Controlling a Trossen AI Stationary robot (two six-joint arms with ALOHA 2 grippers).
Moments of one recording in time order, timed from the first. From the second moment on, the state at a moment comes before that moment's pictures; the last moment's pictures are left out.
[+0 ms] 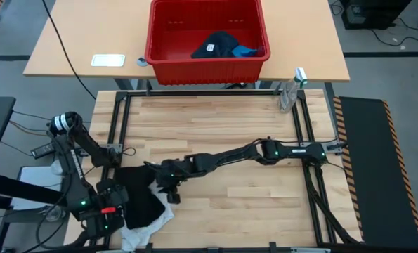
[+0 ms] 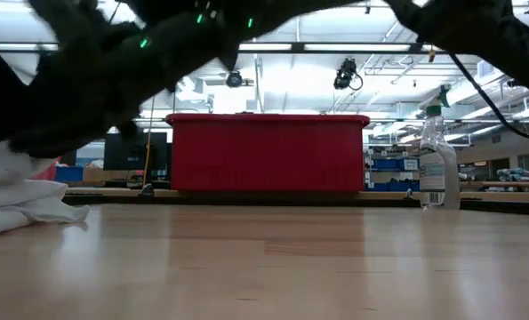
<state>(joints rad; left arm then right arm) -1.24 1.38 0.97 -1.13 -0.14 -1.65 0.14 2.61 2.32 -0.35 -0.24 0.12</state>
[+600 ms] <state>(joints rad) -1.28 1.38 1.31 -1.32 -0.42 -1.57 0.17 2.45 2.32 -0.47 -0.15 0.00</state>
